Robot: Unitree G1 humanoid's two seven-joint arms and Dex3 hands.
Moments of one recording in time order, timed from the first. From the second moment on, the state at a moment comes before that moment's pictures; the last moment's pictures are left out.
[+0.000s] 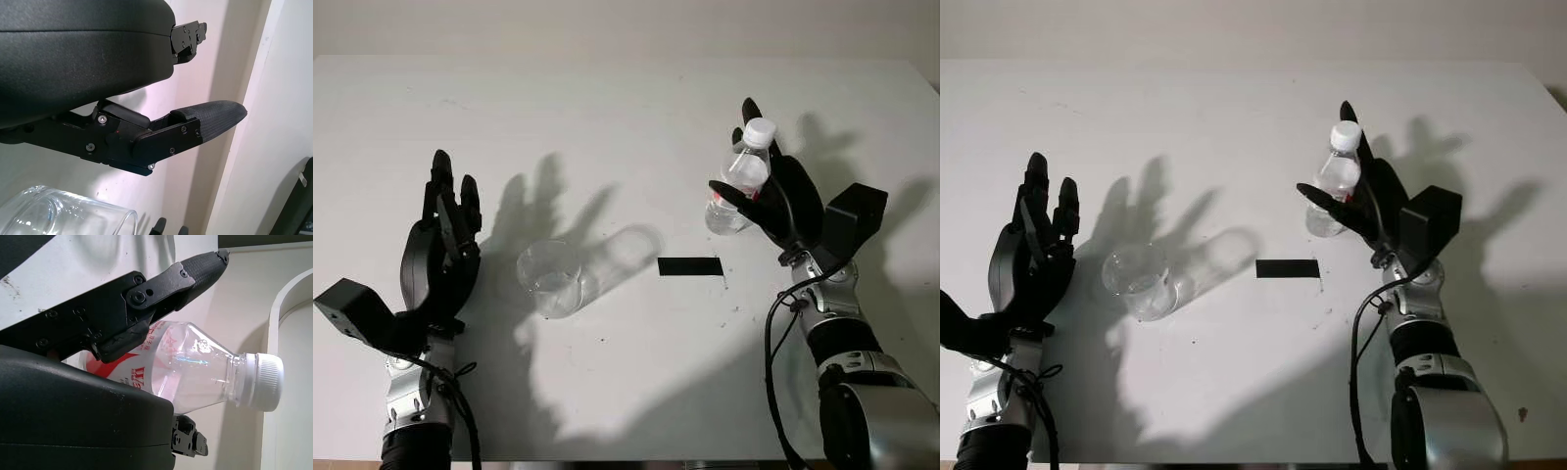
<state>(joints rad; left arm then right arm) -0.24 0.17 0.33 0.30 -0.42 -0.25 -0.39 -0.73 -0.29 -0.17 0.94 0.16 -0.41 0.45</state>
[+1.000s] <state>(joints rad) -0.24 0.17 0.33 0.30 -0.42 -0.25 -0.38 -0.78 -0.31 -0.01 0.95 -0.14 -0.48 0.13</state>
